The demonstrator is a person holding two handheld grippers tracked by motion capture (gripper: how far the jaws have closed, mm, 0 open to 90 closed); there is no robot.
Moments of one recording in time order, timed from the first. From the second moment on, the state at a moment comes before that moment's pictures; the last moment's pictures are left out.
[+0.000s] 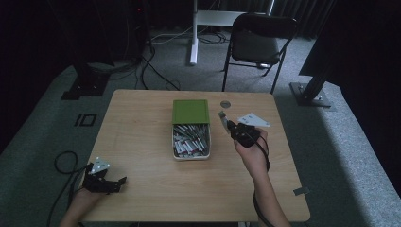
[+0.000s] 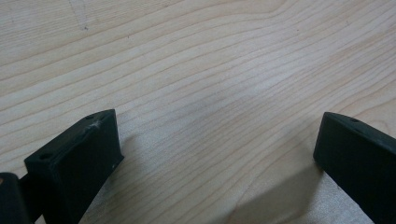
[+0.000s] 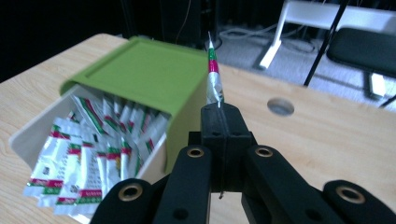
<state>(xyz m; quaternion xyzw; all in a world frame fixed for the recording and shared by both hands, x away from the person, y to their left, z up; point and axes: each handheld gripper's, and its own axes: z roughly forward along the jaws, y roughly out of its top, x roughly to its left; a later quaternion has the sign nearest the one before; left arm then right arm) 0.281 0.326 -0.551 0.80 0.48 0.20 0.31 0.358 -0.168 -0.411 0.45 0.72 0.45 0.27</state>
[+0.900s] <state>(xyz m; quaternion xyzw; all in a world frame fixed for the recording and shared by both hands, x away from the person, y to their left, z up) 0.281 0.326 -0.551 0.80 0.48 0.20 0.31 0.388 -0.187 -0.512 0.55 0.70 0.41 0.19</state>
